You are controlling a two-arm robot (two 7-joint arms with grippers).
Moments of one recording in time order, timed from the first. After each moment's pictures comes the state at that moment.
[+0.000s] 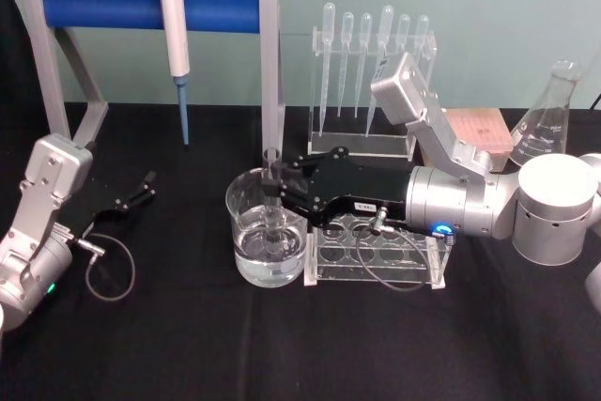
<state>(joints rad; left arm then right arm) -0.20 0.60 0.45 -1.41 -0.25 -0.12 0.03 0.59 0.48 -0.72 -1.41 0.49 0.14 0.69</state>
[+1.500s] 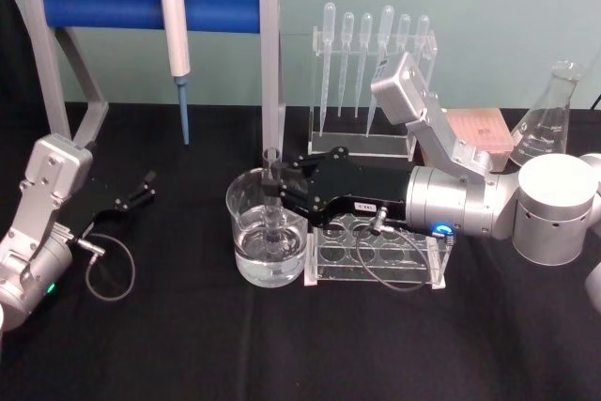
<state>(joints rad) -0.20 0.60 0.45 -1.41 -0.25 -0.12 0.03 0.59 0.48 -0.72 -1.41 0.49 0.14 0.69</state>
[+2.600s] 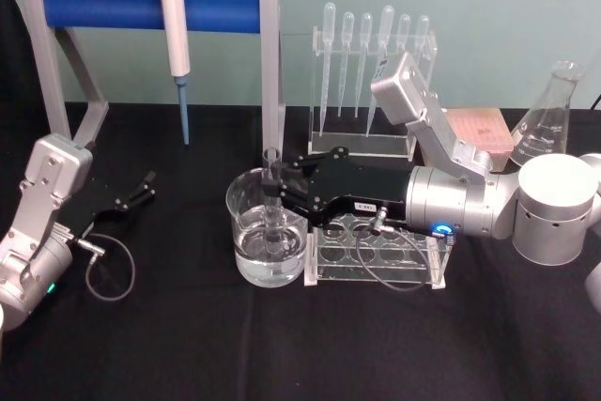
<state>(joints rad) -0.20 0.60 0.45 -1.41 -0.25 -0.12 0.03 0.59 0.48 -0.72 -1.41 0.49 0.14 0.69</state>
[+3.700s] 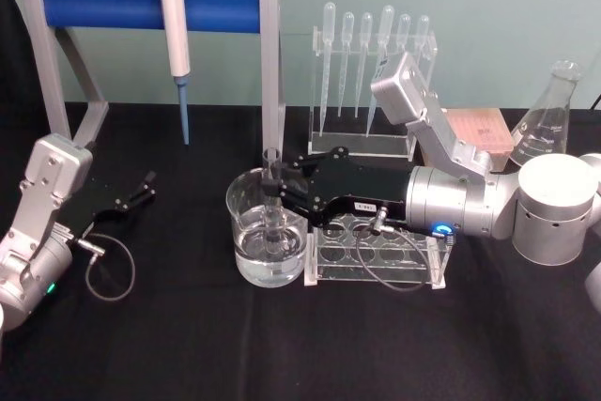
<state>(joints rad) -0.20 0.60 0.45 -1.41 -0.25 -0.12 0.03 0.59 0.48 -0.72 -1.41 0.49 0.14 0.69</state>
